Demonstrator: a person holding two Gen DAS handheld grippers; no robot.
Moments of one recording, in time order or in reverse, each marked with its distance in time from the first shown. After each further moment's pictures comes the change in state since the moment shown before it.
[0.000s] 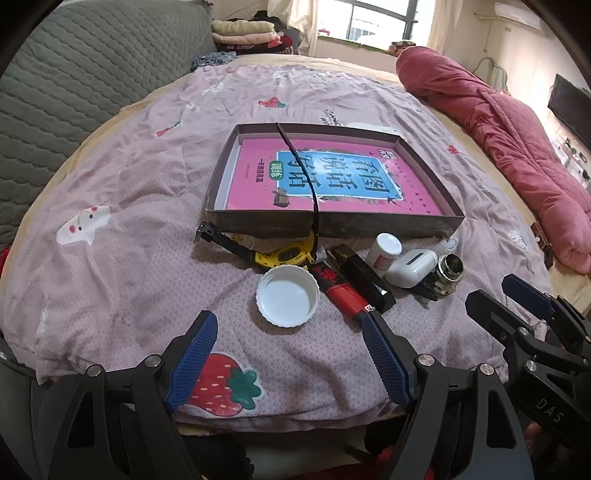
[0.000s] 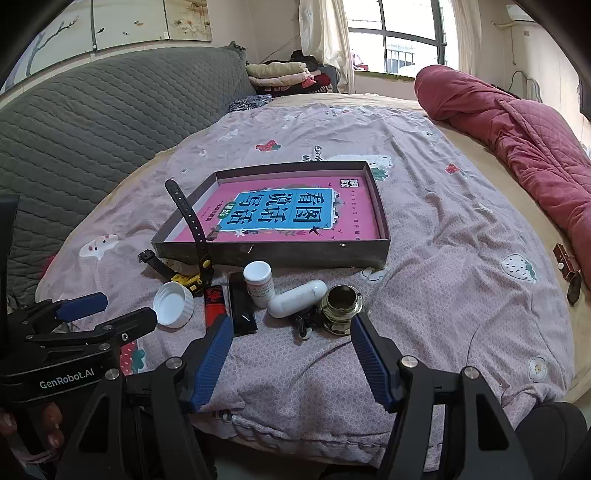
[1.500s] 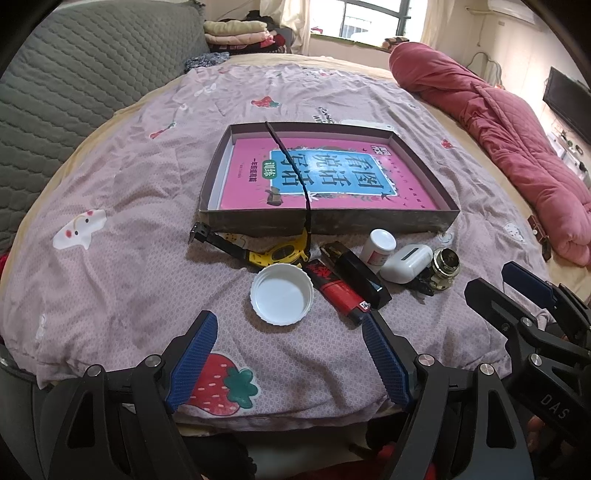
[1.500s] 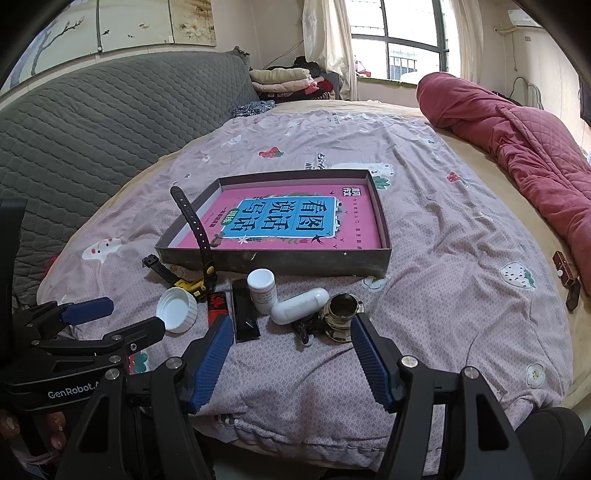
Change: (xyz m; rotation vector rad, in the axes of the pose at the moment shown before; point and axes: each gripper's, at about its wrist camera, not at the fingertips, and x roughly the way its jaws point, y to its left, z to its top) left arm -0.001 -0.005 -0.002 0.027 -0.002 -0.004; right arm -0.004 0.003 0.003 -0.018 -0.025 0.004
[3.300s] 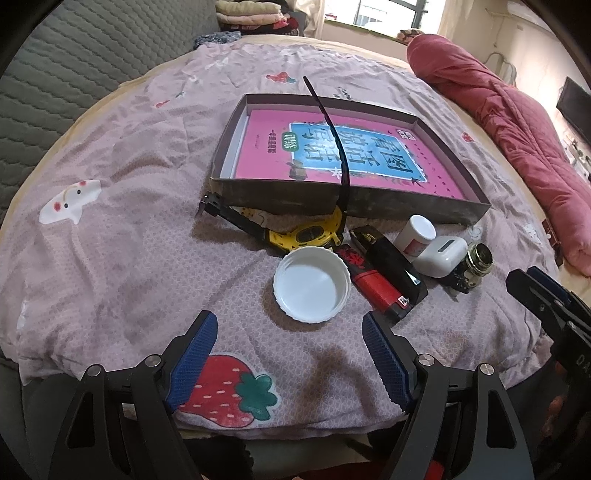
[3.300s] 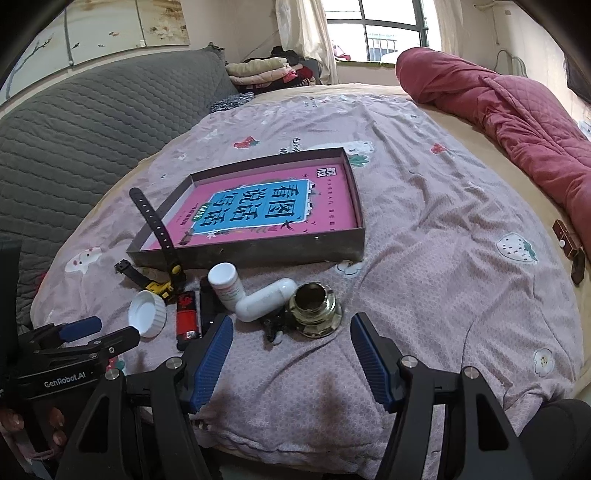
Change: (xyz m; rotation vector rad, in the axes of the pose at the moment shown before) left arm 0.036 0.021 -0.003 -0.050 0.067 0.002; right arm 0.021 -0.034 -0.003 0.097 0.043 -0.010
